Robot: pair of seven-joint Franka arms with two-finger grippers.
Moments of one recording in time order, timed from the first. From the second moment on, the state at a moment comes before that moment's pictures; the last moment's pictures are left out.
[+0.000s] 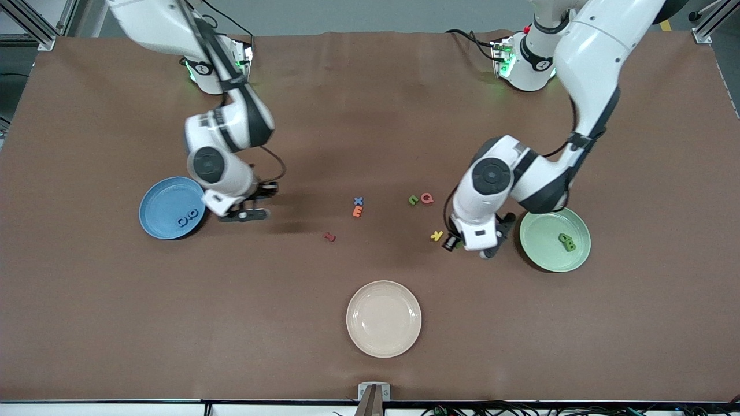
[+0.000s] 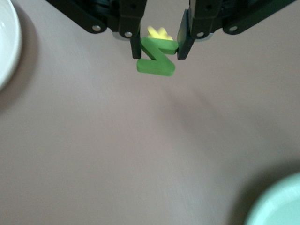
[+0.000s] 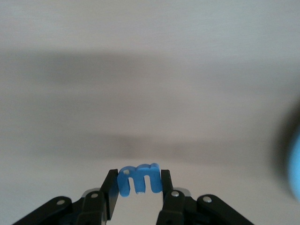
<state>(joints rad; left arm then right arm) -0.04 0.58 -0.47 -1.75 0.38 2.28 -1.60 0.45 0.29 -0.14 -2.16 0.11 2.21 0.14</state>
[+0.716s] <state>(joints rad) 0.35 0.50 -0.48 -1.90 0.38 2.25 -0.88 0.11 0.24 -0.14 -2.18 -0.04 2.13 -0.17</state>
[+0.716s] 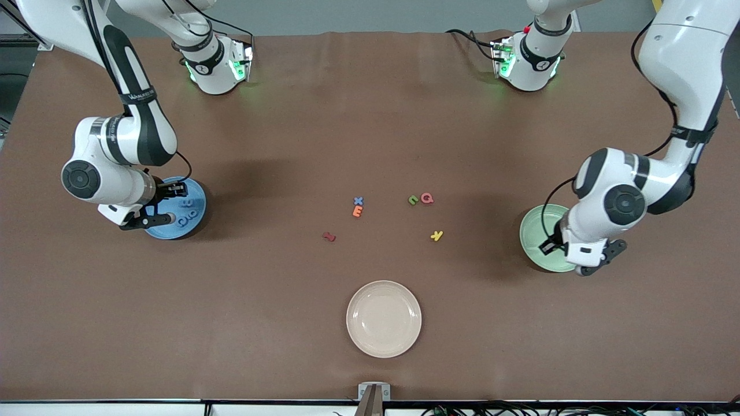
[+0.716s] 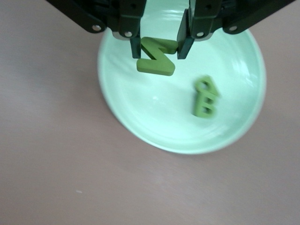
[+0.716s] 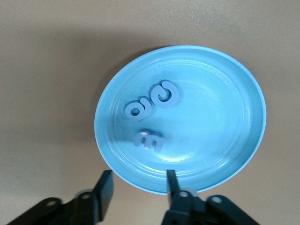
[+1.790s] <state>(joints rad) 0.52 0.53 -0.49 -1.95 0.38 2.28 -0.57 0.54 0.27 -0.09 -2.05 0.22 2.17 0.61</state>
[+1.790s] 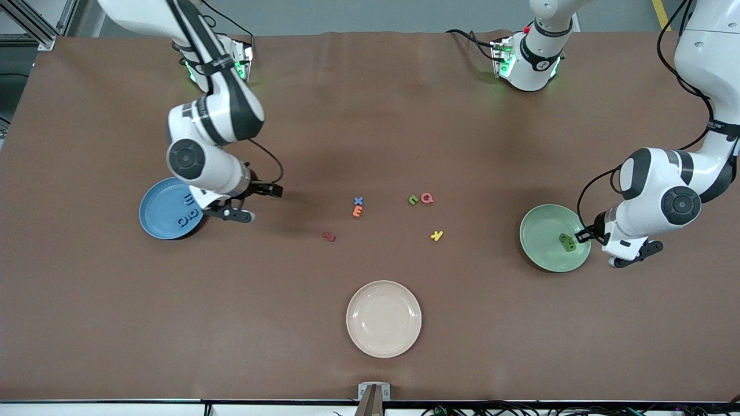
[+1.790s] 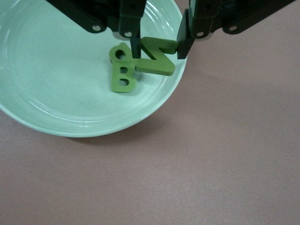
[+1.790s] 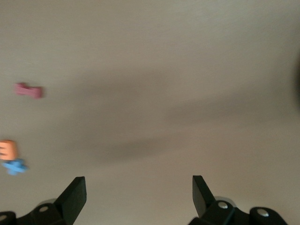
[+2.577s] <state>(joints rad) 0.52 0.61 -0.49 -1.90 0.38 2.31 -0.57 0.86 0.56 -0.09 -1.82 0.21 2.36 0.84</state>
